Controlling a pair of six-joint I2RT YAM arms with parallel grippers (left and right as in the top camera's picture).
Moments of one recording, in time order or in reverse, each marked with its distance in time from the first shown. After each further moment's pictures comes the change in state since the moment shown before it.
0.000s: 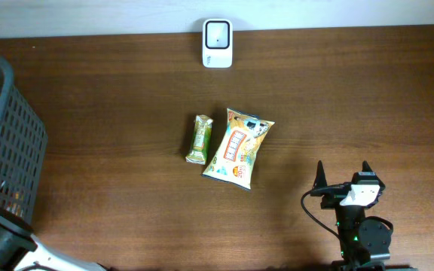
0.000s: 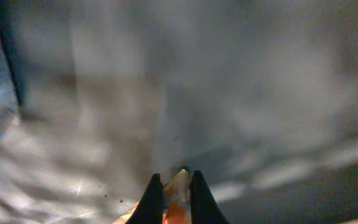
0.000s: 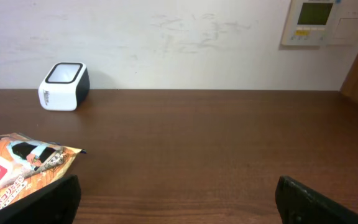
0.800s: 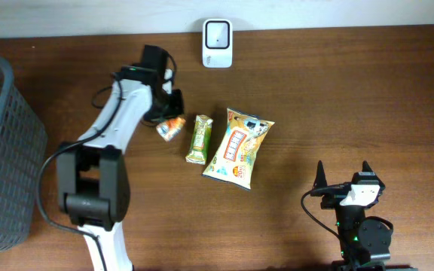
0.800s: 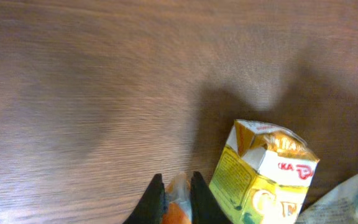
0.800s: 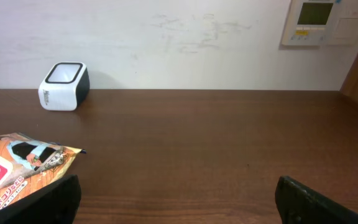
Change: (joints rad) left arm -1.144 0.048 0.146 0.143 0.120 -0.108; right arm 0.000 0.000 0.000 0.000 0.000 0.000
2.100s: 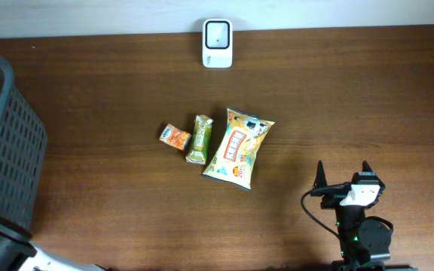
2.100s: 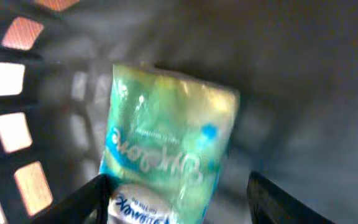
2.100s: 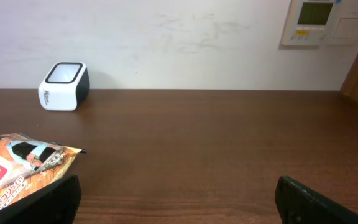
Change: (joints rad) left arm 1.204 -0.087 -0.237 0.167 -0.468 0.128; right arm 0.000 0.000 0.000 0.000 0.000 0.000
